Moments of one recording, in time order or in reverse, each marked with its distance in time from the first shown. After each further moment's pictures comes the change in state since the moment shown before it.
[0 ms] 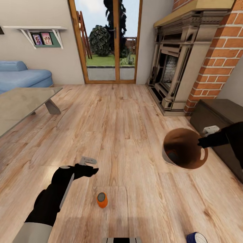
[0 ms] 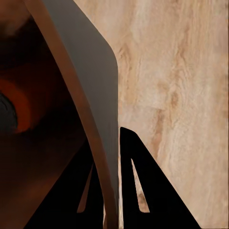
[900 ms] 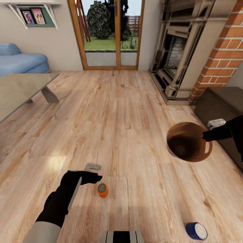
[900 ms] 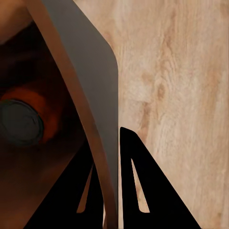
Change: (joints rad) left arm -0.002 -0.067 -0.003 0.112 0.004 0.052 0.077; right arm -0.066 0.017 -0.049 -0.004 0.126 0.004 0.003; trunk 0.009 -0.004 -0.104
